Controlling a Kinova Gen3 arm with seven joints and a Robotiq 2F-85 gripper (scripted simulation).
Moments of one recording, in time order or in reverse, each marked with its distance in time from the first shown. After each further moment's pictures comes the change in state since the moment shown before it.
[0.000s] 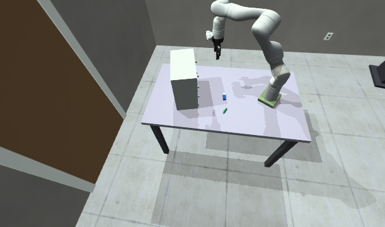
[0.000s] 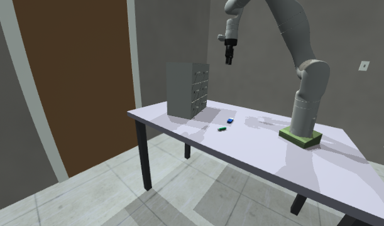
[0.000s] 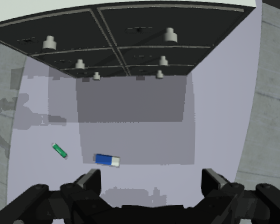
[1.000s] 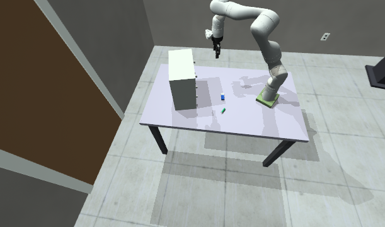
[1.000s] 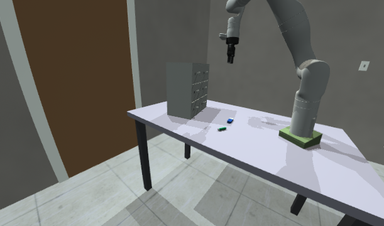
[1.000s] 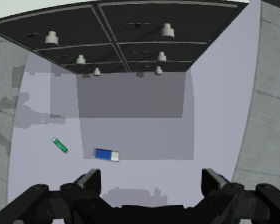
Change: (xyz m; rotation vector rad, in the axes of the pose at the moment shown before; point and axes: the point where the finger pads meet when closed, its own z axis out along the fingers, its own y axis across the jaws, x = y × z) arm -0.009 0.003 -0.009 0.002 -0.008 -0.005
